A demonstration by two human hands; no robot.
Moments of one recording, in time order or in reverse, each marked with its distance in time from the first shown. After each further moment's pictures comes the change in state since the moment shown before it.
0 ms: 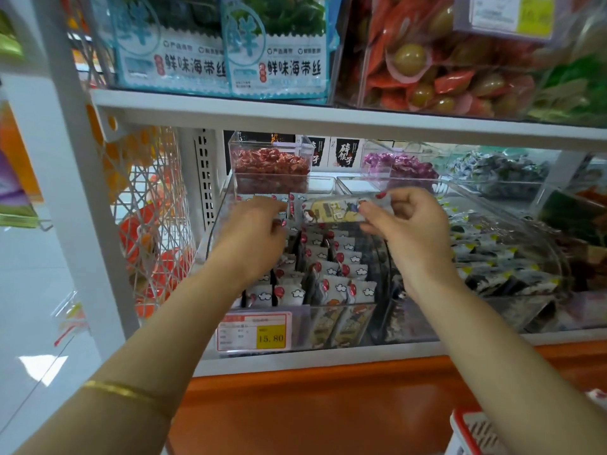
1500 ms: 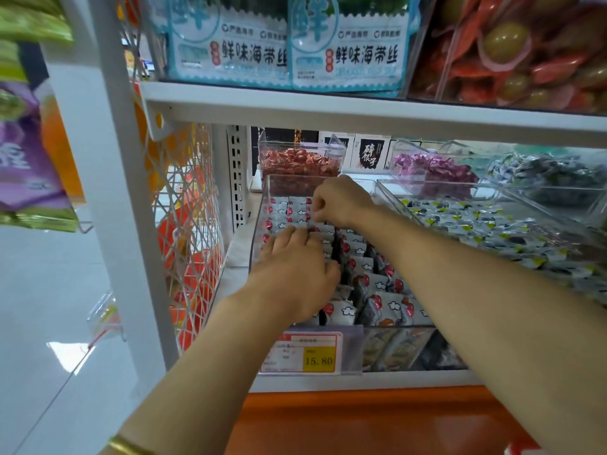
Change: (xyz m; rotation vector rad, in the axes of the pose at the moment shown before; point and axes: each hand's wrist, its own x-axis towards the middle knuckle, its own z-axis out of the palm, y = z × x) left_hand -0.011 -0.012 0.005 0.351 -0.353 -0.035; right_hand 0.103 0.045 0.134 -1.018 -0.657 -0.330
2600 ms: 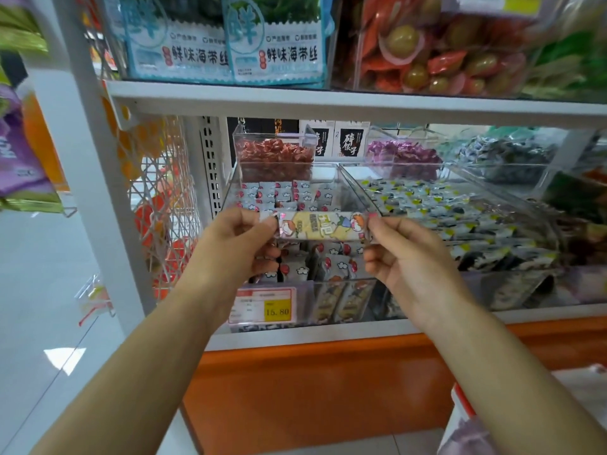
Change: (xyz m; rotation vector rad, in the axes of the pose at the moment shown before) left_hand -0.061 0.018 -0.015 -1.342 0.294 -0.244; right_hand -0.215 -0.010 -0.042 1.614 0.371 0.452
